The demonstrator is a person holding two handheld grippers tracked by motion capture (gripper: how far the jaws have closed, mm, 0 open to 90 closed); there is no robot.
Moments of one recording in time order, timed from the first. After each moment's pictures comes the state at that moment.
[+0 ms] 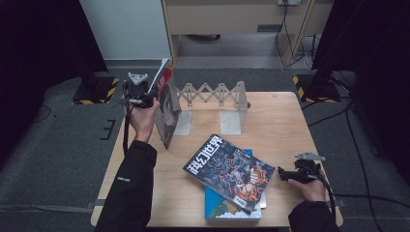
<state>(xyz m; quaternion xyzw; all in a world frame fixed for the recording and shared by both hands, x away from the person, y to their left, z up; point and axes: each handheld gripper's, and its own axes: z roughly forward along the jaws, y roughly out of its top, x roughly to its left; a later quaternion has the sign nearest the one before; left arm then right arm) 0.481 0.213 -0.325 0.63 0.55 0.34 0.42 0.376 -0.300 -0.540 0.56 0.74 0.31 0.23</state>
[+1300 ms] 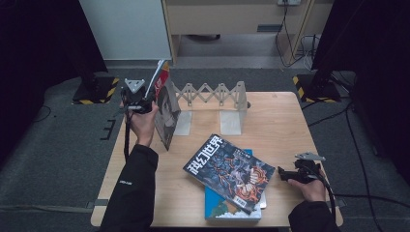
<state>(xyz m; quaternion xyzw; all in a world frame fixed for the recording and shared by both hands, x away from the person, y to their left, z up) 0.475 0.218 -0.339 0.59 0.56 0.37 0.45 0.376 -0.300 -0.540 0.56 0.74 0.31 0.23</state>
